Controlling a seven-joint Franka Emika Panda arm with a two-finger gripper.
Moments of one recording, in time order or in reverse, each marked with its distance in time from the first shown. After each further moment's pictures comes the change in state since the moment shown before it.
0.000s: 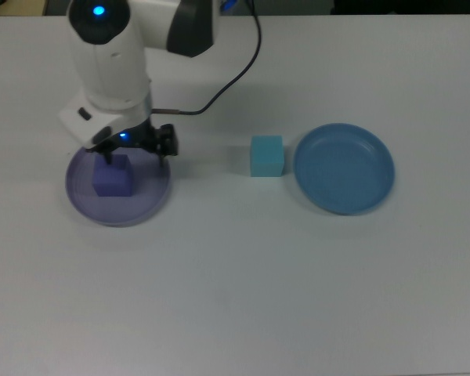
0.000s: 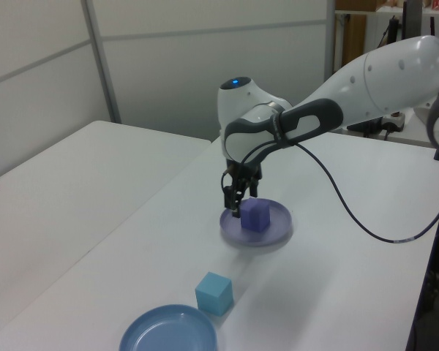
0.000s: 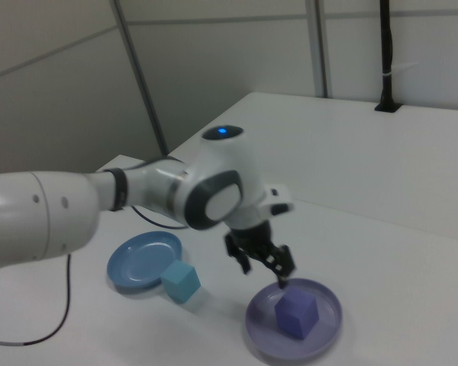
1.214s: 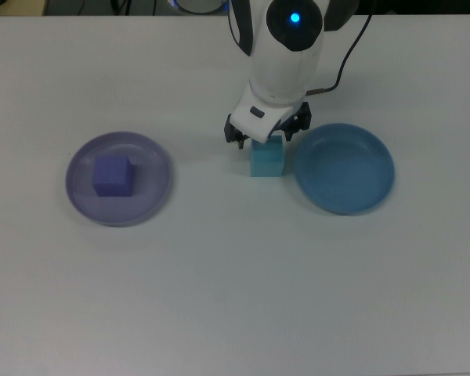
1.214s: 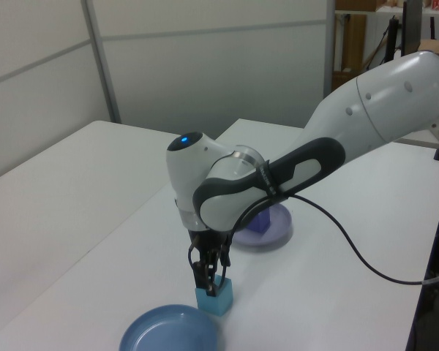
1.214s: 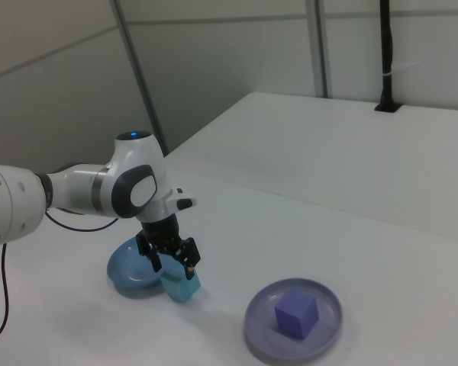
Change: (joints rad) arm 0.248 -0.020 0.104 -0.097 0.008 -0.044 0.150
